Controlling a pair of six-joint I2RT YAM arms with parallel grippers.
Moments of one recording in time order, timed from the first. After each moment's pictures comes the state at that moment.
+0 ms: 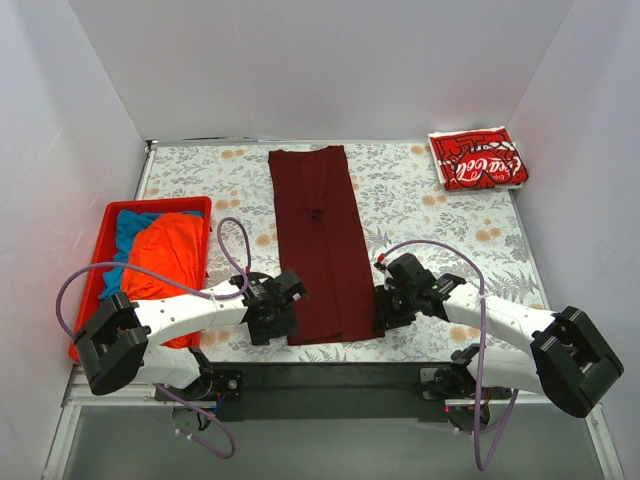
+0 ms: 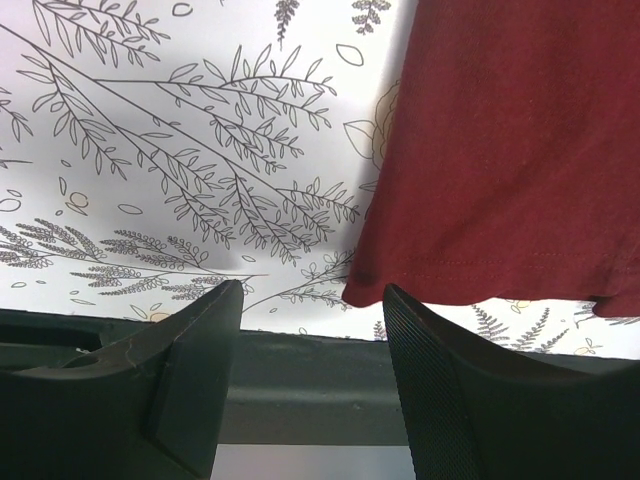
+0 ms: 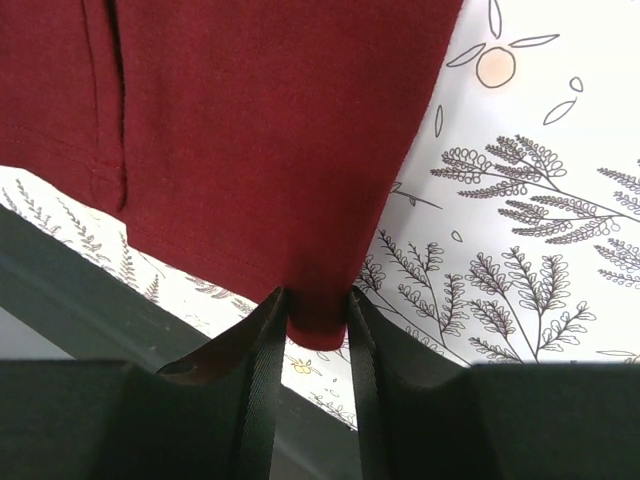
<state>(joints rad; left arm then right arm) -0.98 1.30 0.72 -0.82 -0.14 -1.23 0.72 1.17 0.49 -0.43 -0.27 0.47</state>
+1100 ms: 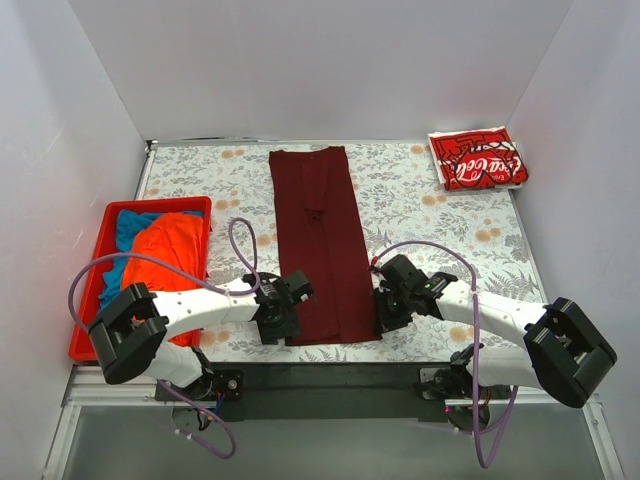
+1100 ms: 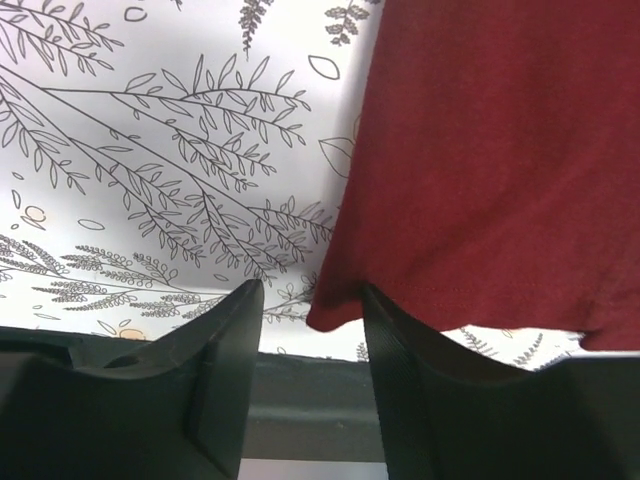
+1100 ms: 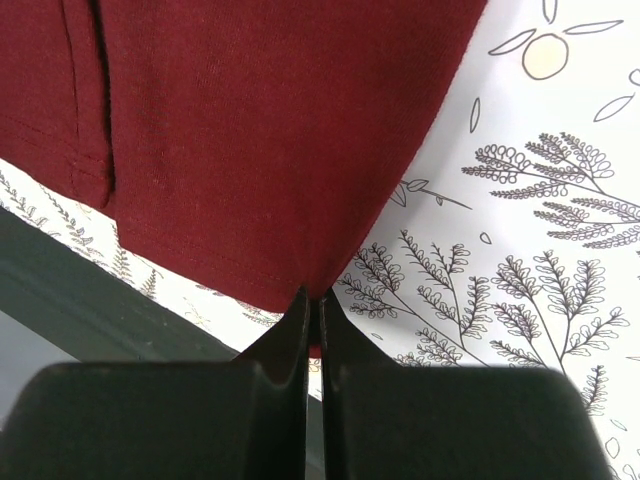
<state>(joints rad) -1.00 1.38 0.74 -0.78 -0.14 -1.27 0.78 1.23 0.53 -0.46 -0.25 0.48</state>
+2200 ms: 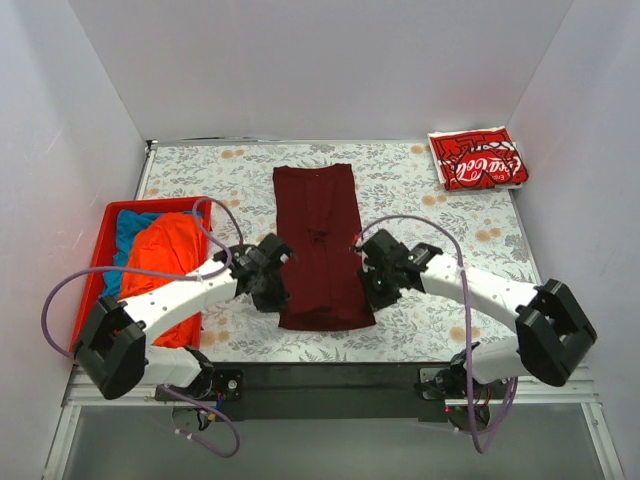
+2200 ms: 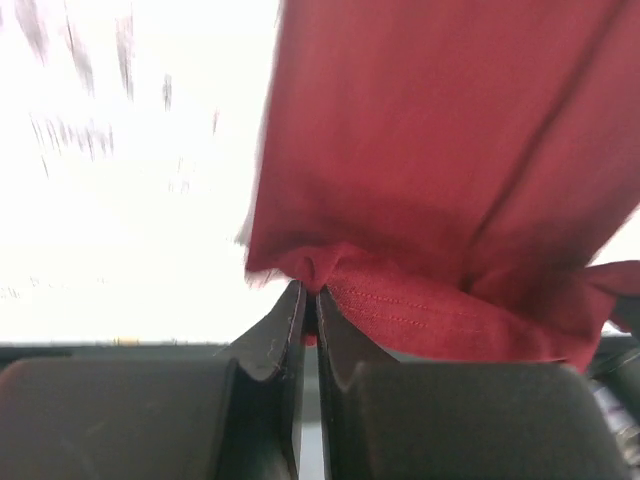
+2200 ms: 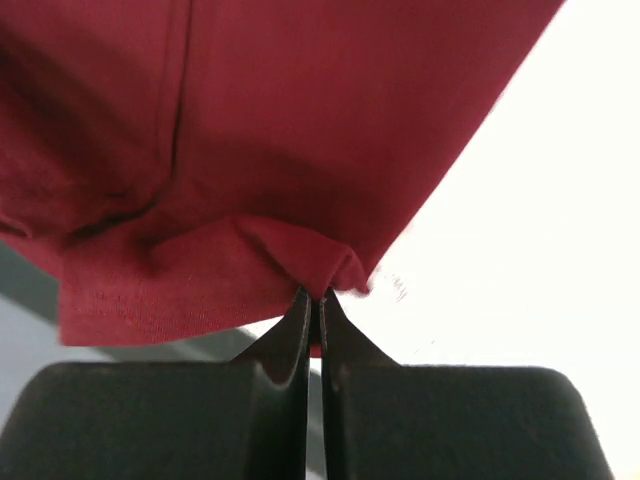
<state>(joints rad) -0.79 1.28 0.81 -0.81 -0.03 -1.10 0.84 1.33 0.81 -0.68 -0.20 0.41</state>
